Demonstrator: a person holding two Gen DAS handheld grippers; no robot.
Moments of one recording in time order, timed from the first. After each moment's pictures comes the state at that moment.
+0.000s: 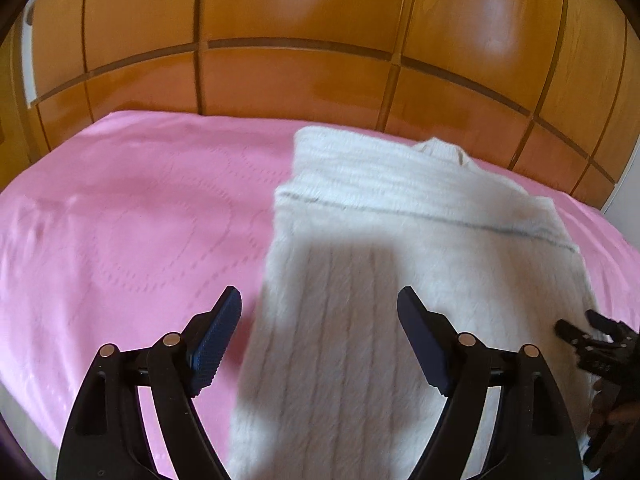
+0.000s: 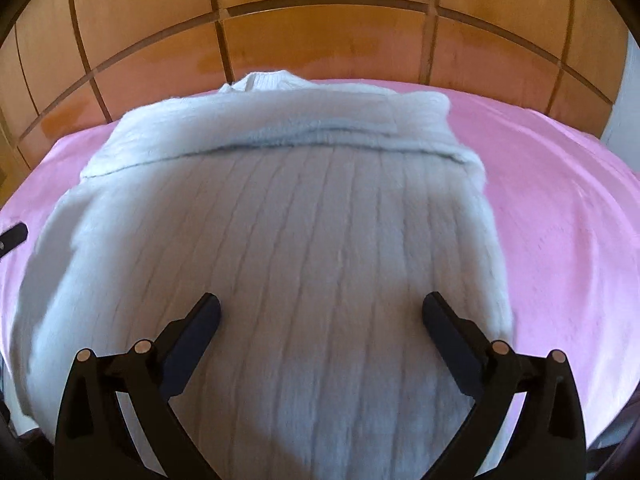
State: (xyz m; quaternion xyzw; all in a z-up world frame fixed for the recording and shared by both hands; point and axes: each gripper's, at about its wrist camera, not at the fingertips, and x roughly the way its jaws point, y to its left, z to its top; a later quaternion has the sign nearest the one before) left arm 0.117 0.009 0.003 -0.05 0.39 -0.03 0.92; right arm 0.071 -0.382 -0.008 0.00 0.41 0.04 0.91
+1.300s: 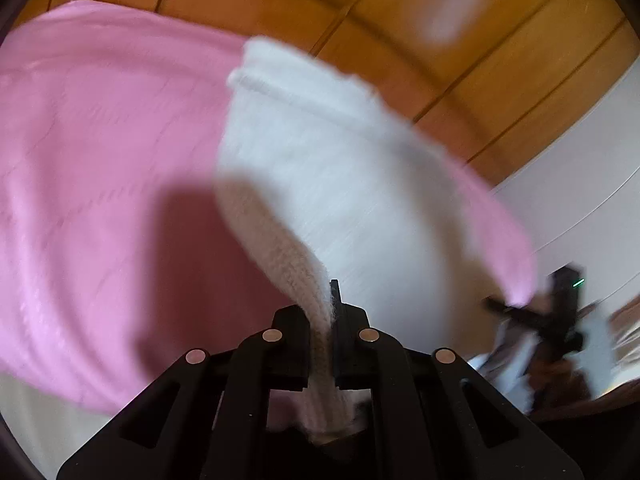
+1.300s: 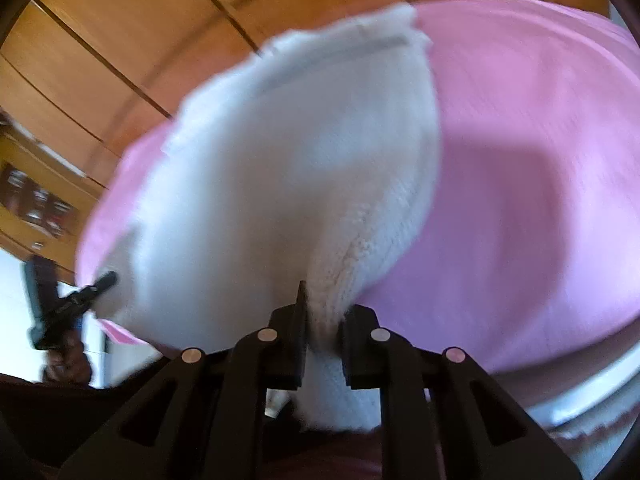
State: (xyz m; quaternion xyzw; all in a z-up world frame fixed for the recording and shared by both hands) left arm 0.030 0.058 -0.003 -0.22 0.45 -0.24 0.83; right arm -0.031 -0.448 0.019 0.18 0.47 0.18 0.85
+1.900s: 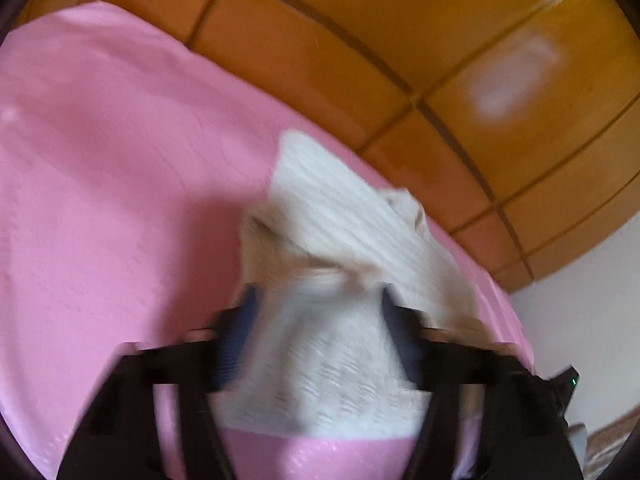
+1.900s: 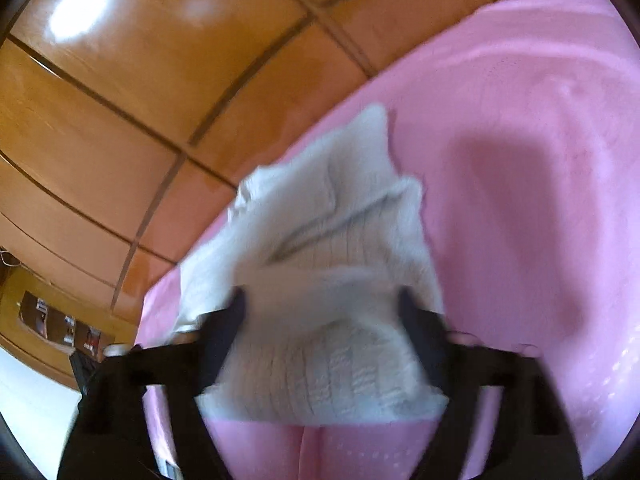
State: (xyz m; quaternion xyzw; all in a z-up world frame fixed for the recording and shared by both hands) left arm 0.173 0.069 0.012 -0.30 0.41 -0.12 0.85; right arm 0.088 -0.509 0.057 0.33 0.37 0.11 0.86
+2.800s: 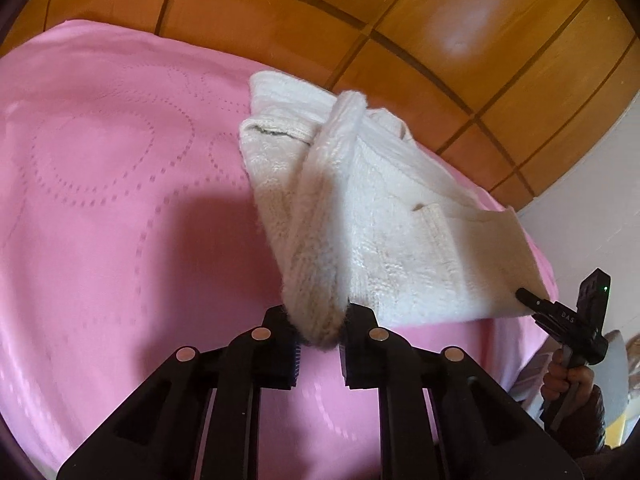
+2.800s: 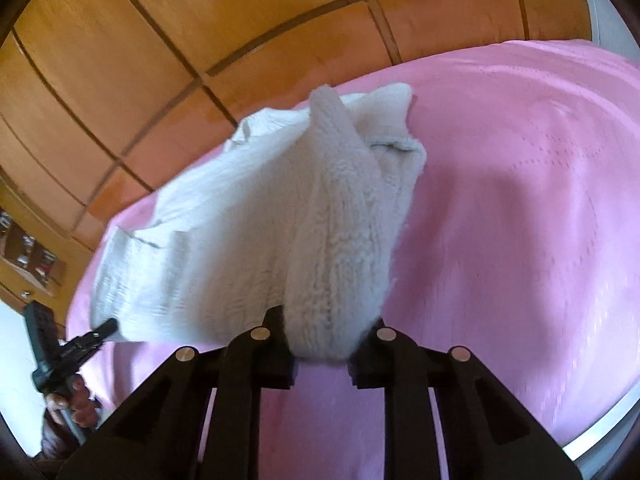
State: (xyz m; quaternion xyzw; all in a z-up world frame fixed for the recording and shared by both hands) left arm 0.089 0.059 -0.015 -0.20 0.45 -0.19 0.85; right arm 0.023 -0.465 0.044 0.19 0.41 0.12 0.89
